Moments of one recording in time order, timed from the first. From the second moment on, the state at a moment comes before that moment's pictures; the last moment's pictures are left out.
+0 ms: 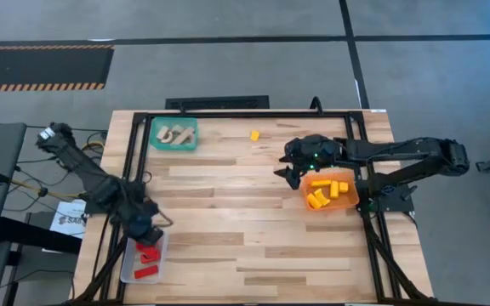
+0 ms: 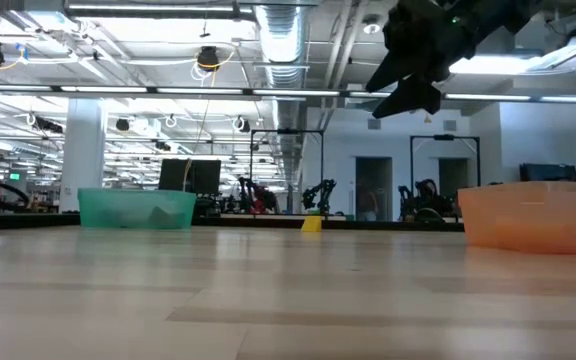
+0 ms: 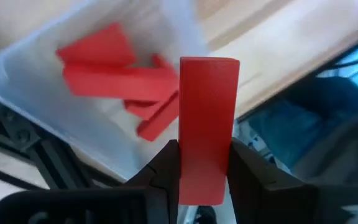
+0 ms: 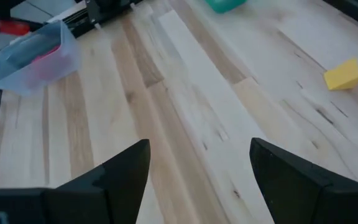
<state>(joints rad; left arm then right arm) -0.71 0.94 0.78 -0.94 0.27 -1.82 -0.13 1.18 0.83 -0.26 0.01 0.39</state>
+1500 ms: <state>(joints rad) -0.08 0.98 0.76 -0.63 -0.04 -0.93 -0.16 1.18 0.83 -0.26 -0.03 0.44</state>
